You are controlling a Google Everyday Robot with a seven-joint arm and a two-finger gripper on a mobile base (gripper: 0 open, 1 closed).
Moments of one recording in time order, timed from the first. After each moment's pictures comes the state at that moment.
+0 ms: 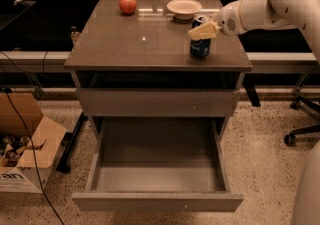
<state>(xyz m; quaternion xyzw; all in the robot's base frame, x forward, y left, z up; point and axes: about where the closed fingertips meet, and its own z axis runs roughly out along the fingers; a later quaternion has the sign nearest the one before) 0.757 -0.142 0.903 -0.41 0.77 0.19 0.46</state>
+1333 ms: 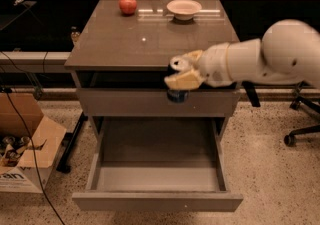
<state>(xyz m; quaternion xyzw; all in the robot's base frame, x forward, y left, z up) 0.589 -0.055 0.870 -0.49 0.70 0.24 0.46</state>
